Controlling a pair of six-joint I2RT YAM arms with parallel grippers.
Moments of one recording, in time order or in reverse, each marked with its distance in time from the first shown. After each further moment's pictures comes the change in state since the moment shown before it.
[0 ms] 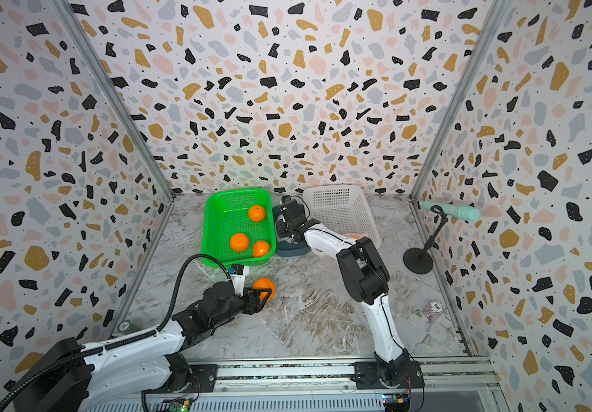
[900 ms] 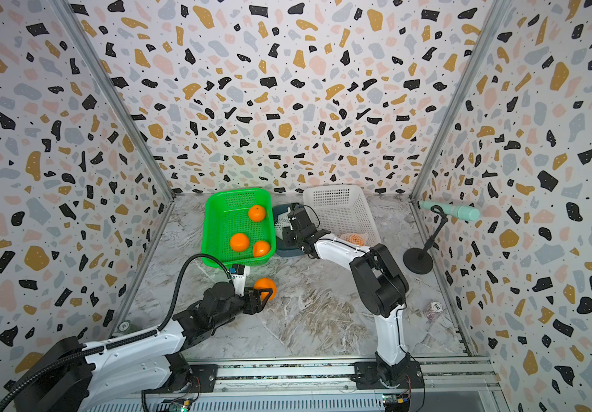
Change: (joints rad) left arm -0.005 0.008 0.000 0.022 0.004 -0.002; right arm 0.014 -0.230 -0.306 0.123 -0.029 0.083
